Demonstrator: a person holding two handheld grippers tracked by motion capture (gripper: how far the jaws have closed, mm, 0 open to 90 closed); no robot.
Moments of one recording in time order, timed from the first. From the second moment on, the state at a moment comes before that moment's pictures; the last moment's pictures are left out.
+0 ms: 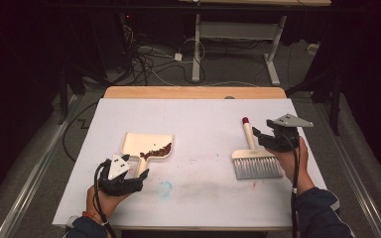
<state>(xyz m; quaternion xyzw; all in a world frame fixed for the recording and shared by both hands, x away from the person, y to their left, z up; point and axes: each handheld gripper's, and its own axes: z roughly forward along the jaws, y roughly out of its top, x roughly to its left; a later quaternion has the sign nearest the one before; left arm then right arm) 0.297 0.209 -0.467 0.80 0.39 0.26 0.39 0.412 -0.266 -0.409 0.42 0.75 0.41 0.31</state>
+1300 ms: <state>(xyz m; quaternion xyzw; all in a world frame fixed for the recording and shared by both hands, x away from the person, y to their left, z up) 0.277 0.214 -0.471 0.82 0.35 0.25 0.38 0.375 -0.247 -0.382 0.34 0.74 0.48 0.32</state>
